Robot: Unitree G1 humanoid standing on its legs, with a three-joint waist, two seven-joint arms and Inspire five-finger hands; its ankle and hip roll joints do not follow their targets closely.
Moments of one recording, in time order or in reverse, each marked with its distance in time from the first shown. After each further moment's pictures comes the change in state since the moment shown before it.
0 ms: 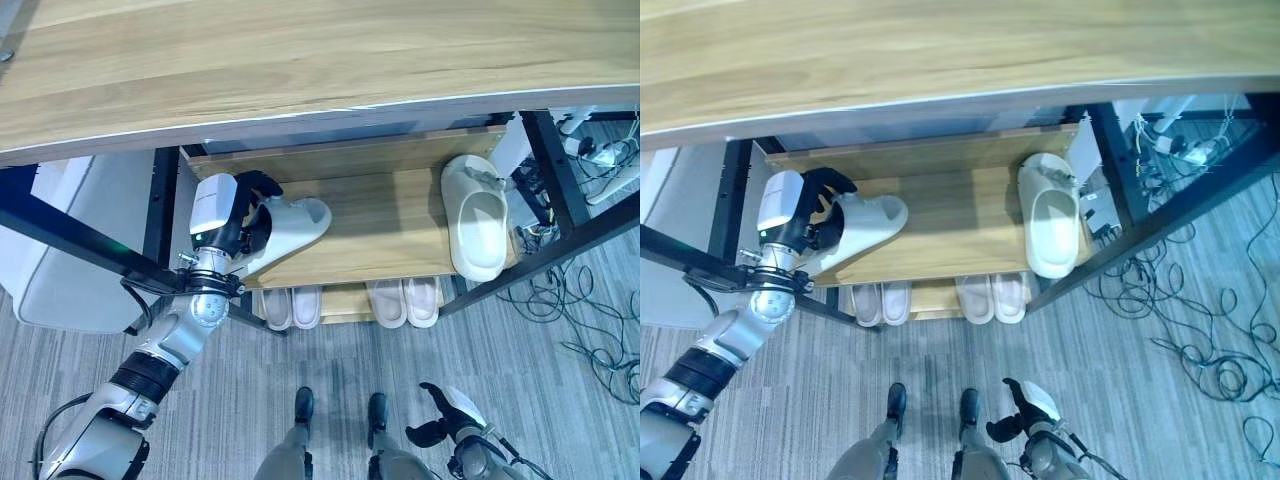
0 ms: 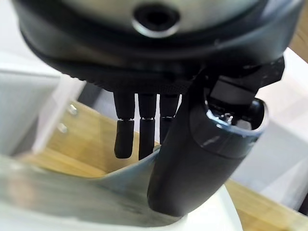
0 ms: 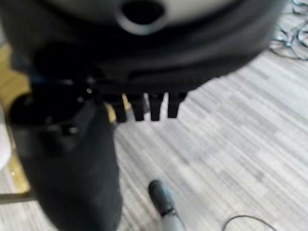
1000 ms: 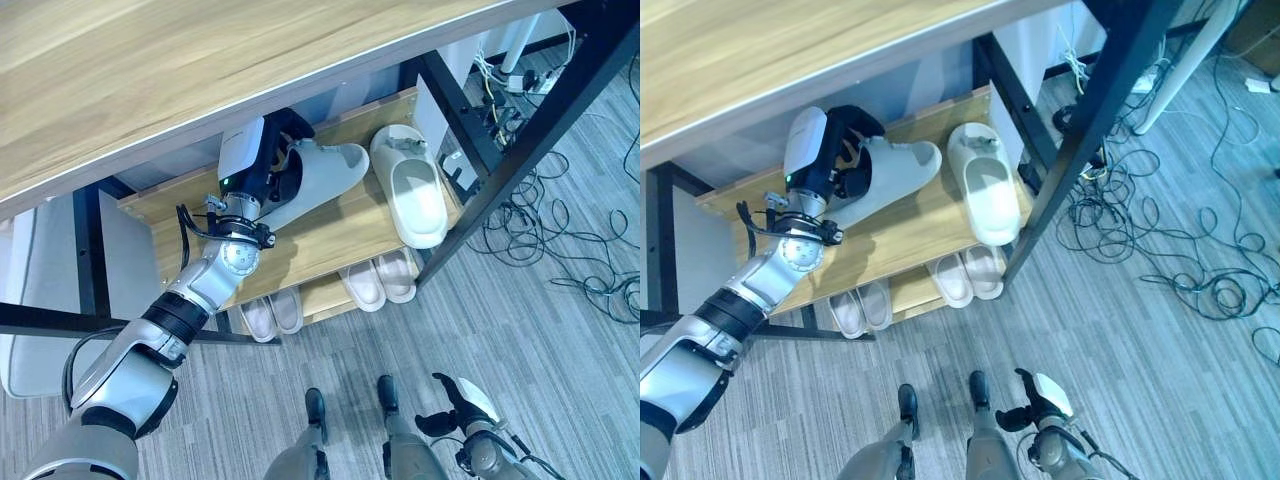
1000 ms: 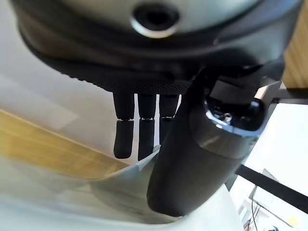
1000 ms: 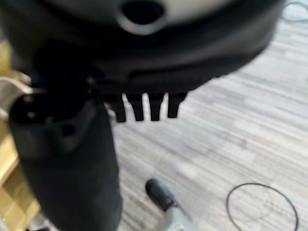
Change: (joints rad) left arm -0.352 -0.040 -0.176 0.207 -0.154 0.020 0.043; right arm 0.004 -0.044 0.003 -0.051 0.068 0.015 -0.036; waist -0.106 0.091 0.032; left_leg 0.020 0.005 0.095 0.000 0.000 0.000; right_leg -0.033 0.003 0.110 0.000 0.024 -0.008
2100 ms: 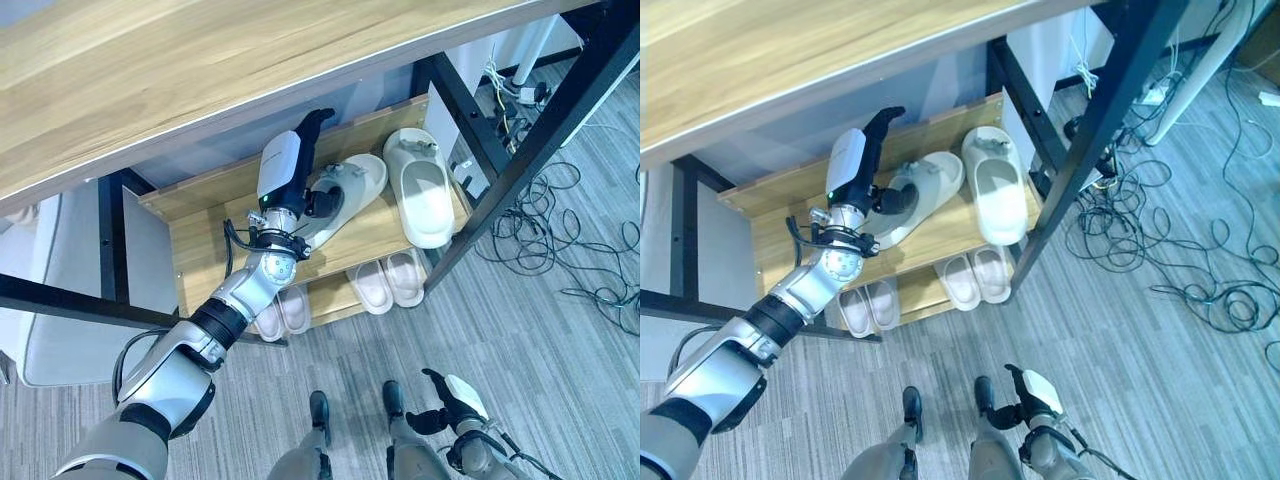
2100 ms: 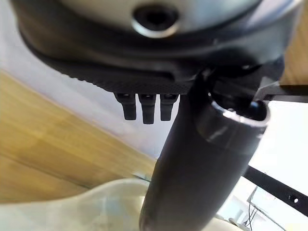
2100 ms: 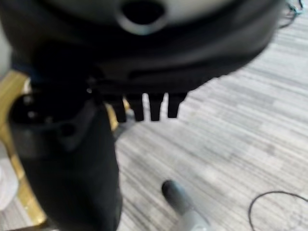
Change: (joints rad) left arm -0.004 -0.180 -0.015 0.041 0.048 0.045 0.027; right arm -0.016 0.017 0.041 0.016 -0.017 -0.007 -0.041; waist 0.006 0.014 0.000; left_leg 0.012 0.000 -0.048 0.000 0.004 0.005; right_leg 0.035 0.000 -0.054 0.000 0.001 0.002
